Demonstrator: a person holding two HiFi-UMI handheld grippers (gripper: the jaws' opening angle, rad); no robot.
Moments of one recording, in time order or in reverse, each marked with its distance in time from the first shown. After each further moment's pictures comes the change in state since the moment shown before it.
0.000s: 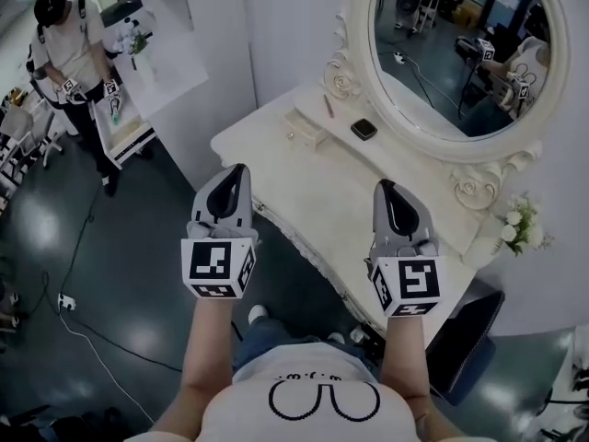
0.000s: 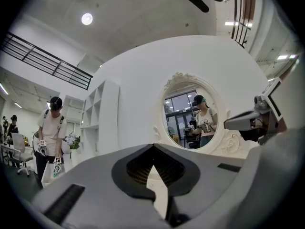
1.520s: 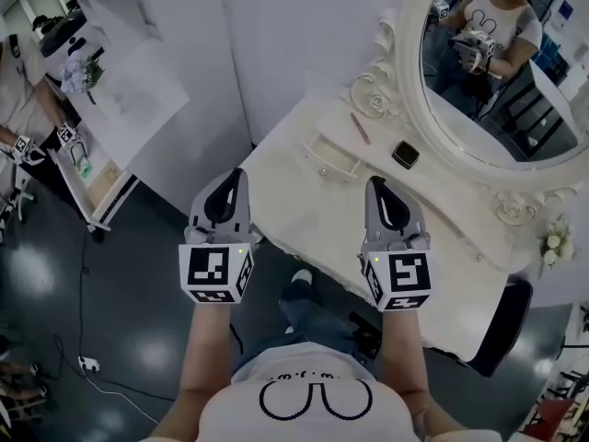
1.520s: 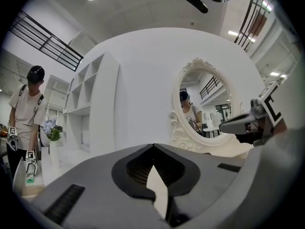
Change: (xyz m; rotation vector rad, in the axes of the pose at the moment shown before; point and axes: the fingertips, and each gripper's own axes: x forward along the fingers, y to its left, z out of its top) left arm 0.183 0.194 -0.084 -0.052 0.089 -0.202; right arm 0.254 0.072 -0.044 0.009 0.151 -0.156
